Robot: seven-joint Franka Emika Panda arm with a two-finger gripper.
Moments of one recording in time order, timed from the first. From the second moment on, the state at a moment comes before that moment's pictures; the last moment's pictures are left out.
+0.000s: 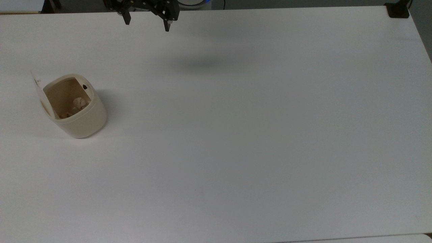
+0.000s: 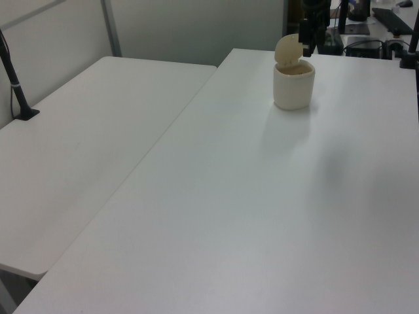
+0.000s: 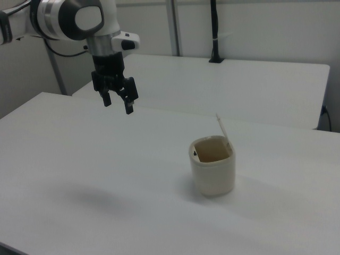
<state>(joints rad) -0.01 0.06 -0.06 -1.58 -0.02 1.61 0.09</state>
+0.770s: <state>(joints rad) -0.04 0.06 -0.08 -1.55 -0.01 1.62 0.07</state>
